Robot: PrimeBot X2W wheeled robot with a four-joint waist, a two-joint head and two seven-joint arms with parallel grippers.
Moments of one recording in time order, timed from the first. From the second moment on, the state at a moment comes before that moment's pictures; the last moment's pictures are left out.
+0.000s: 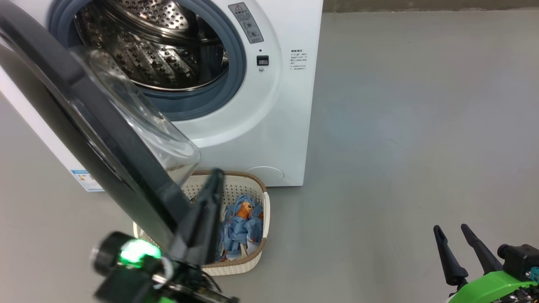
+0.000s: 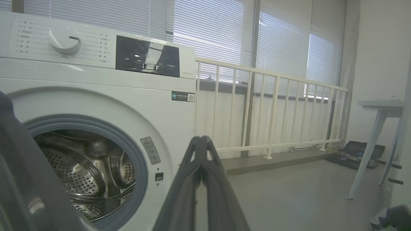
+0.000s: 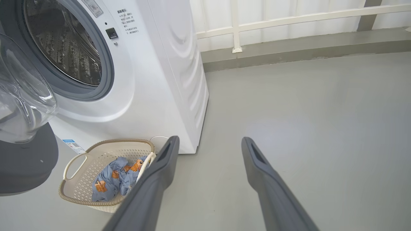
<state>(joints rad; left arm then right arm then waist) -0.05 0.05 -0.34 -0.42 -0.21 -0.09 -0.18 -0.06 -0.28 0.05 0.37 0.46 0.13 -0.25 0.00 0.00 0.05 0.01</state>
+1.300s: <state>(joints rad) -0.13 0.05 -0.37 0.13 -0.41 0.00 -0.24 -0.06 -0.27 0.00 0.34 0.35 0.13 -0.25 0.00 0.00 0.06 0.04</state>
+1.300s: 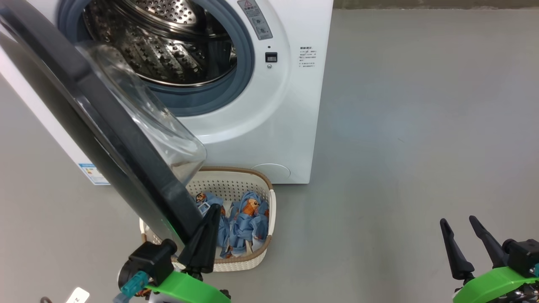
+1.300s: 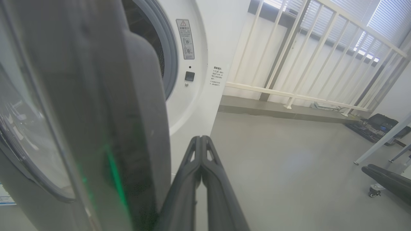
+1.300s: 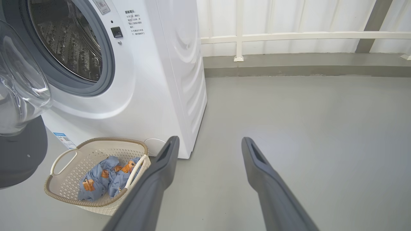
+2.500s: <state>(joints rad) -0.04 0.09 -0.36 0.03 -0.42 0.05 -0.22 -0.03 -0.26 -0.08 0.28 0.31 0.13 -0.25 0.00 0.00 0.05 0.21</state>
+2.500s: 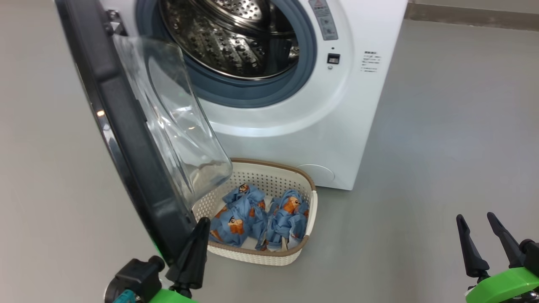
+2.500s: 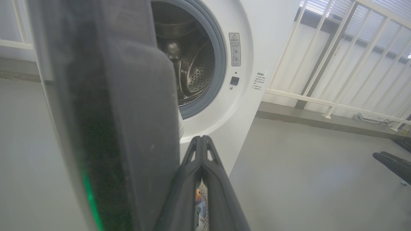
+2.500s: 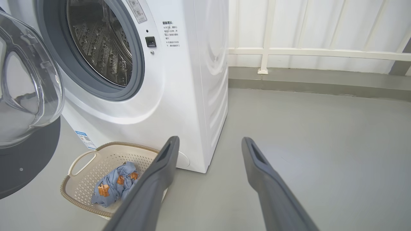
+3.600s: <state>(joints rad) 0.01 0.26 -0.12 0.01 -0.45 0.16 -0.21 -0.02 -0.26 -0.08 0.27 0.31 0.13 -0.25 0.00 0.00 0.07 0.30</state>
